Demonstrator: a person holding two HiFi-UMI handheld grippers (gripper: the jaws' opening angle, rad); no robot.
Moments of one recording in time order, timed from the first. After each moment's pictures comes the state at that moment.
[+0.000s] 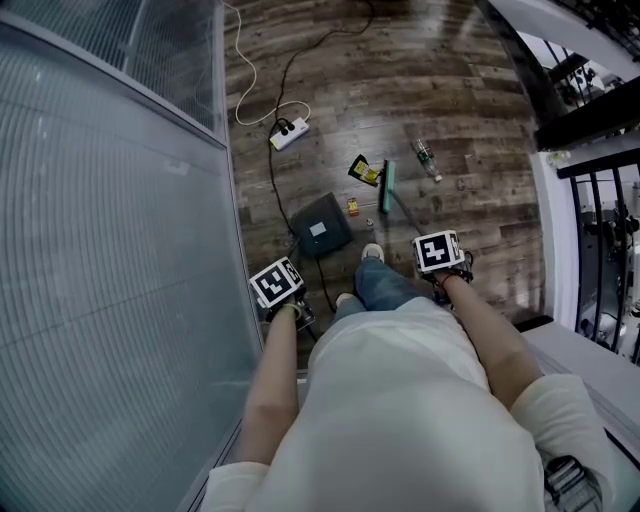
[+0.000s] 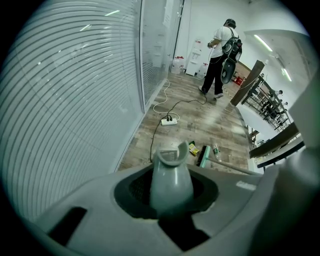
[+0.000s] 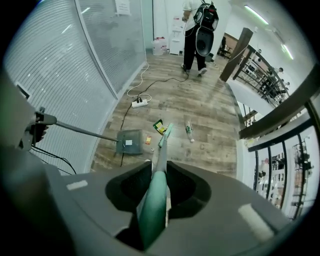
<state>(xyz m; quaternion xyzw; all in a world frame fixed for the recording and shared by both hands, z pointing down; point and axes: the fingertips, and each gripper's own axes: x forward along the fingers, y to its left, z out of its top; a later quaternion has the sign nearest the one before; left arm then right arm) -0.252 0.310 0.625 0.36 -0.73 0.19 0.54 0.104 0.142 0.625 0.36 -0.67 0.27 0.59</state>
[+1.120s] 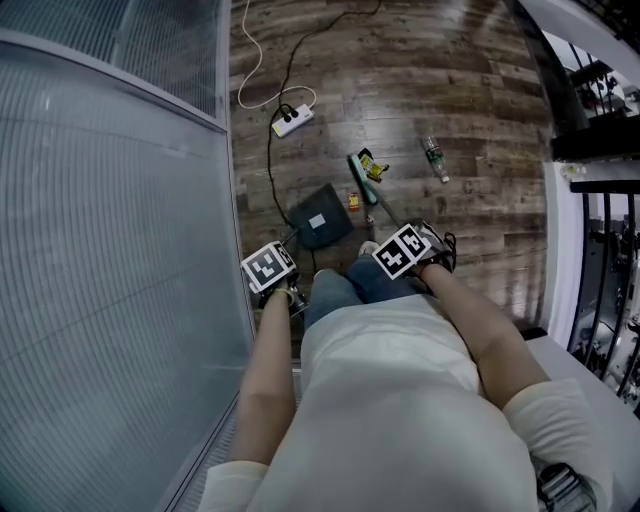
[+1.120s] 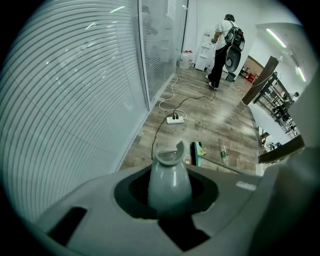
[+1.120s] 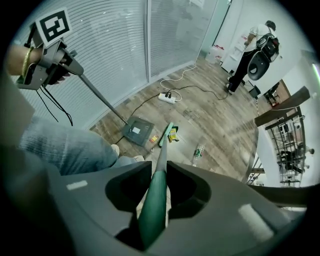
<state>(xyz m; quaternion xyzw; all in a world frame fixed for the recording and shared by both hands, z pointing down) -0.263 0.248 0.657 0.31 -0.74 0.21 0.56 0.027 0.087 0.678 0.16 -0.72 0.08 0.67</state>
